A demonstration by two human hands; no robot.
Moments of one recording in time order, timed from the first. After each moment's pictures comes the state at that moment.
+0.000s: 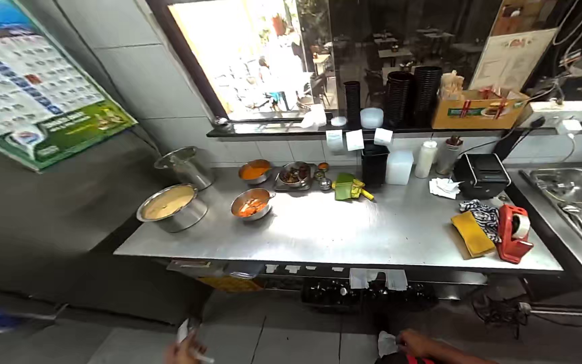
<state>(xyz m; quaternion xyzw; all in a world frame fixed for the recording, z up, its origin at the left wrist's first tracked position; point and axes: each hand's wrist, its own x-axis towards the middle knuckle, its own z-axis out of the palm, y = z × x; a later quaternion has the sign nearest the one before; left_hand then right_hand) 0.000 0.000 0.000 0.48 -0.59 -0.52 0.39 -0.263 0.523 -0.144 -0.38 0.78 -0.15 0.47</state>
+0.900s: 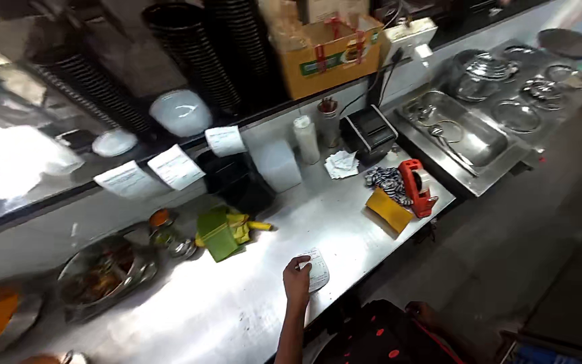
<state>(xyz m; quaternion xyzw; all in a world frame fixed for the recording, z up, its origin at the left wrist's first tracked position) -0.498 0.289 -0.037 0.17 -0.80 -0.57 -0.07 -0.266 0.660 -0.183 0.17 0.80 -0.44 0.38</state>
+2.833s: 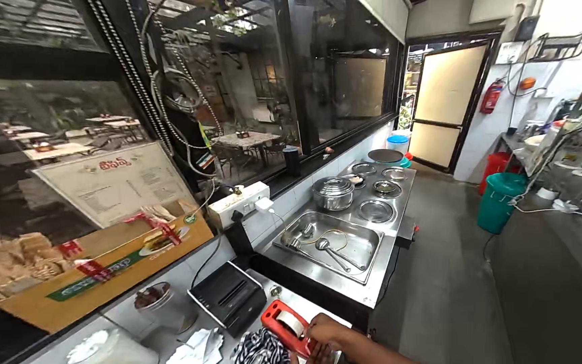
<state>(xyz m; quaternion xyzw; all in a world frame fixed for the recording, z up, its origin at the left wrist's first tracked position) -0.541 0.730 -0.005 0.19 -0.36 -0.85 -0.34 -0.578 0.853 0.016 0.22 0.76 -0.59 0.16</state>
